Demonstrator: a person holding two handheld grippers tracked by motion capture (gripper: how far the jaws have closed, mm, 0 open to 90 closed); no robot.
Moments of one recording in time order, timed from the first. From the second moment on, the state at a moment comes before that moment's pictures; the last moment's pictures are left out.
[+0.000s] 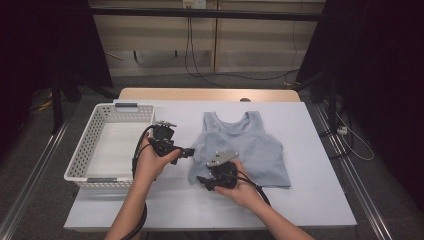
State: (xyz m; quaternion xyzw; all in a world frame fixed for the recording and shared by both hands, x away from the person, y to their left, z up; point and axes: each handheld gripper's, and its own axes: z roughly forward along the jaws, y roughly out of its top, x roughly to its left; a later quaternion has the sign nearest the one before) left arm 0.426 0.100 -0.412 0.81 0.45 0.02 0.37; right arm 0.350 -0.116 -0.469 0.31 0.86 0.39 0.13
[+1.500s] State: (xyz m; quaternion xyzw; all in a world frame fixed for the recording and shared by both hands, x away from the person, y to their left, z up) left arm 0.435 0.089 -0.406 0.81 0.44 0.06 0.39; right arm 0.338 -0.131 -0.456 0.31 0.84 0.42 0.11
